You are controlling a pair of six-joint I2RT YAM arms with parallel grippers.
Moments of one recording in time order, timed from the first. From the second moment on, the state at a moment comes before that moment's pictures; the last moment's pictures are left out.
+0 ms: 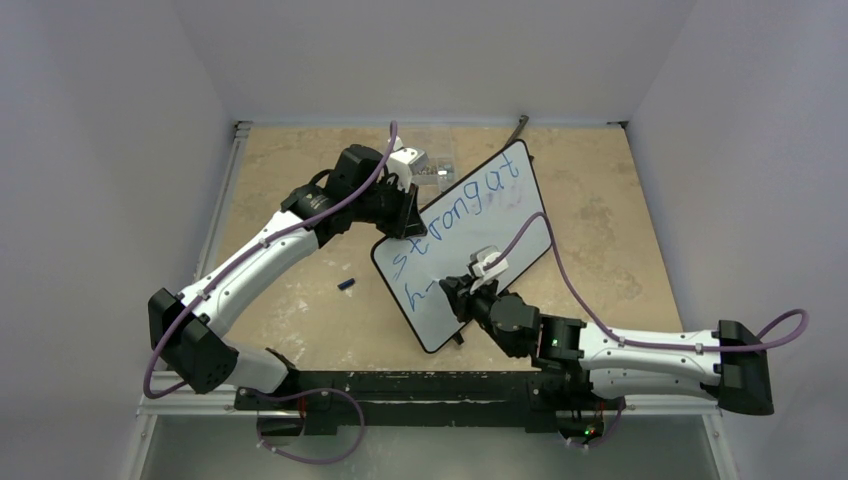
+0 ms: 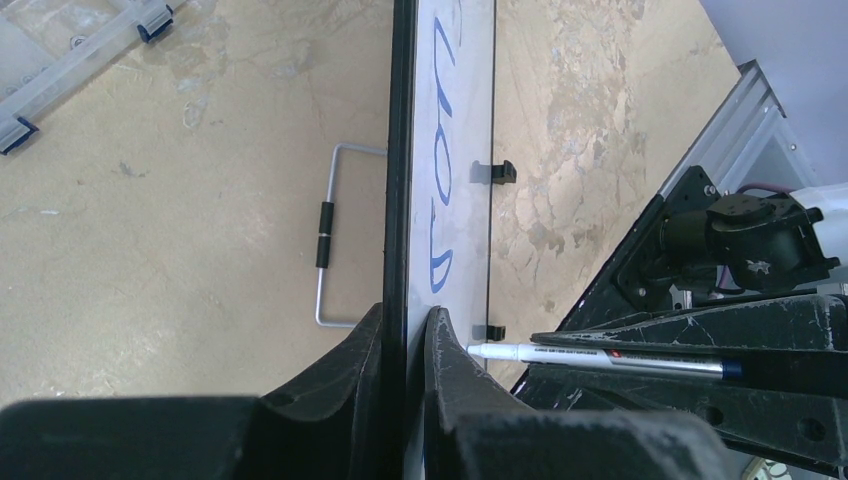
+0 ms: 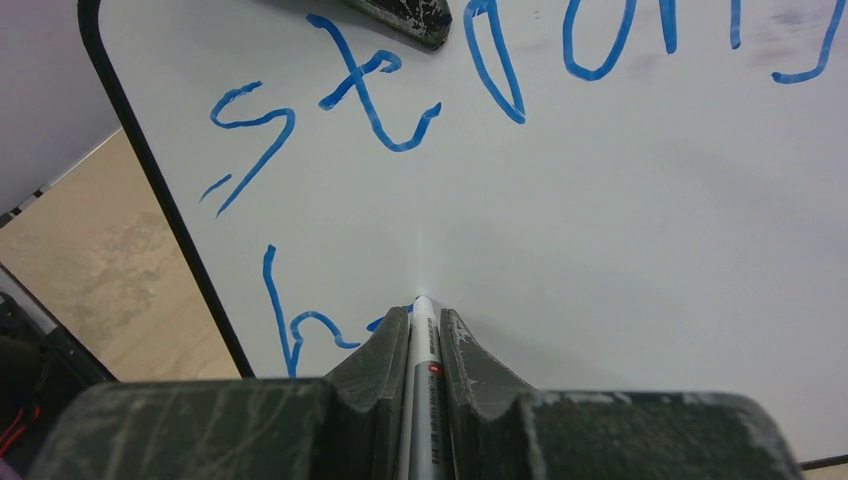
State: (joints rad) left arm -0.64 1.41 1.35 -0.62 0.34 -0.20; right arm 1.30 0.92 0.49 0.22 0.69 0.31
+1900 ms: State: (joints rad) left arm -0.64 1.41 1.35 -0.62 0.34 -0.20; right arm 1.29 0.83 0.53 0.09 0.75 0.33
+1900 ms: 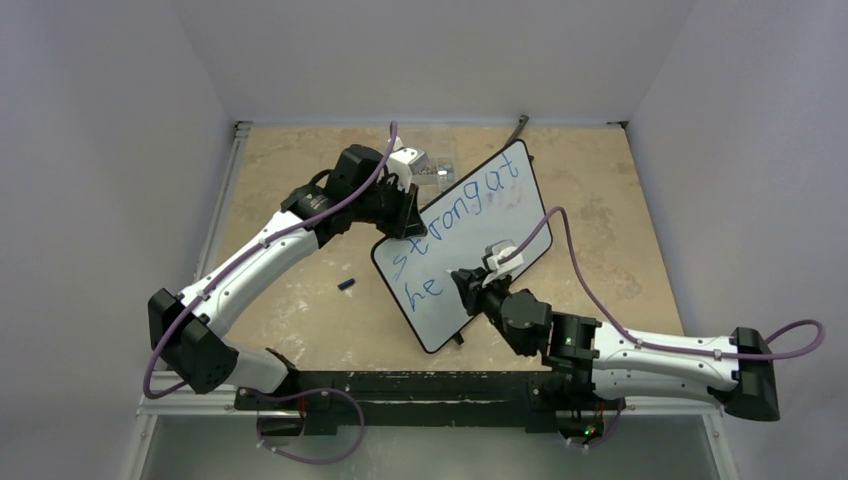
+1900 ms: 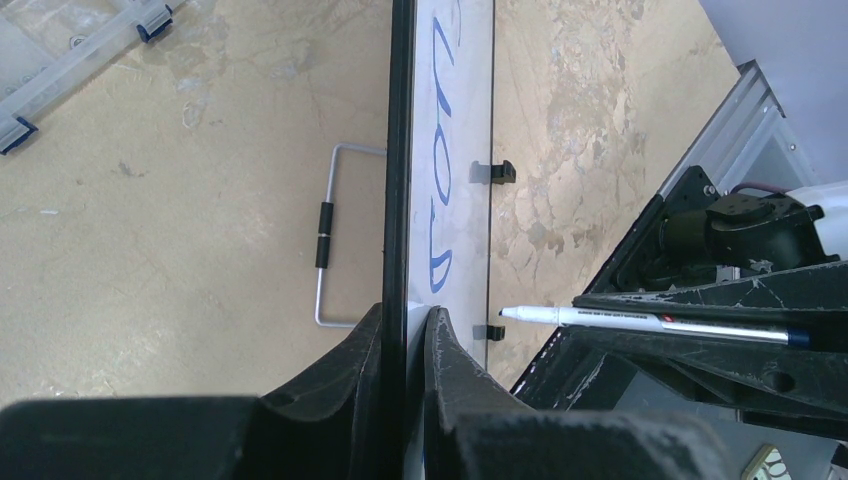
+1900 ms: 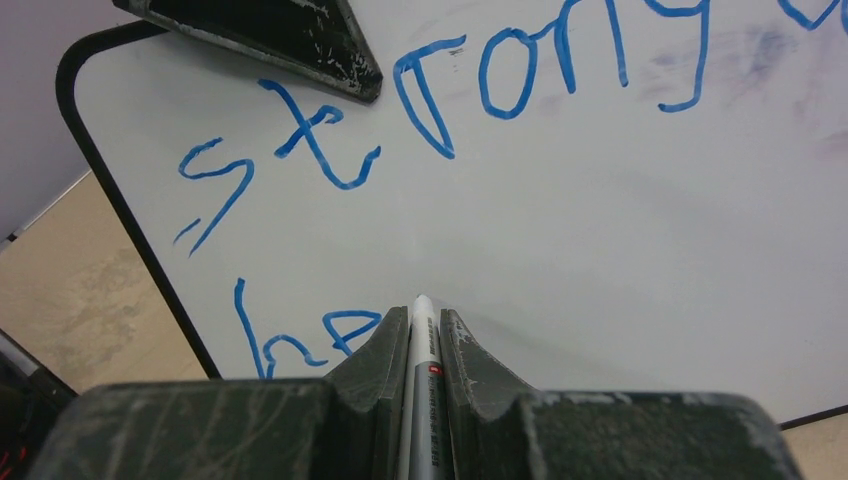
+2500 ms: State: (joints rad) left arm -0.64 1.41 1.35 -0.62 0.34 -0.20; right arm 1.28 0.87 0.54 0.14 0.79 0.29
